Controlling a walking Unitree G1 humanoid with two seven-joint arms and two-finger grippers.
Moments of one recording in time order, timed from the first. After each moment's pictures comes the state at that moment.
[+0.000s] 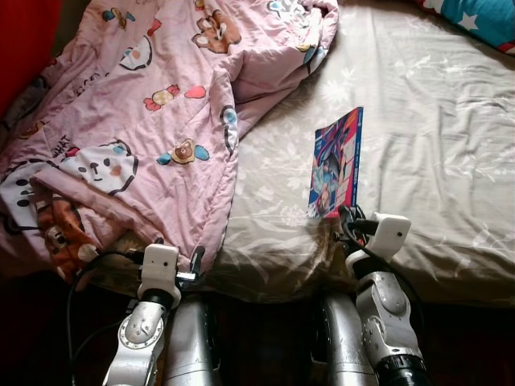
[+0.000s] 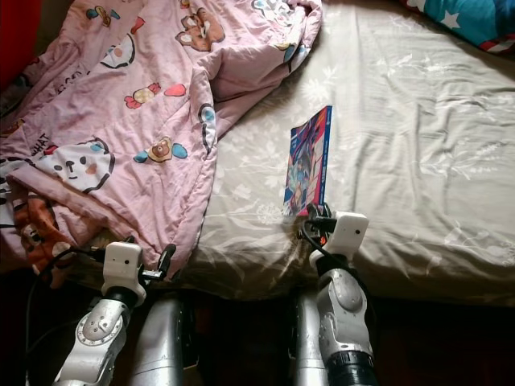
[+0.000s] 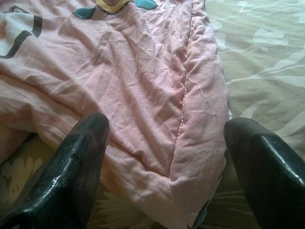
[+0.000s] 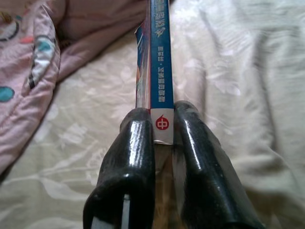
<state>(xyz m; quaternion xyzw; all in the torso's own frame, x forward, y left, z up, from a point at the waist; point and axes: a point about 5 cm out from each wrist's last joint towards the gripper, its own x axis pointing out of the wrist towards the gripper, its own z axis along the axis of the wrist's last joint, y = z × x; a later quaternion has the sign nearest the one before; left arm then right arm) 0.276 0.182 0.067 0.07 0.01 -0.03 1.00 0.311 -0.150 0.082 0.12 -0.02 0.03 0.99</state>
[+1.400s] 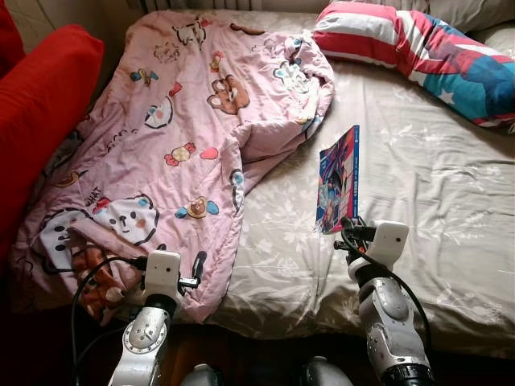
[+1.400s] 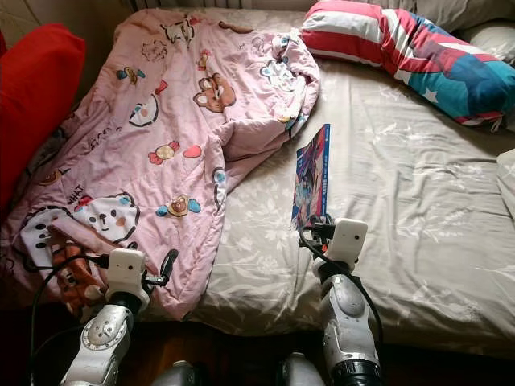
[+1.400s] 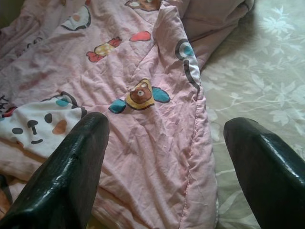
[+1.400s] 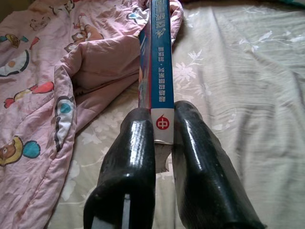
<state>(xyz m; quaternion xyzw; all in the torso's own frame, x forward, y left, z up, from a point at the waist) 0.275 0.182 0.055 0.07 0.01 -0.03 1.00 0.307 -0.153 0.078 0.10 0.02 0.01 0.99</state>
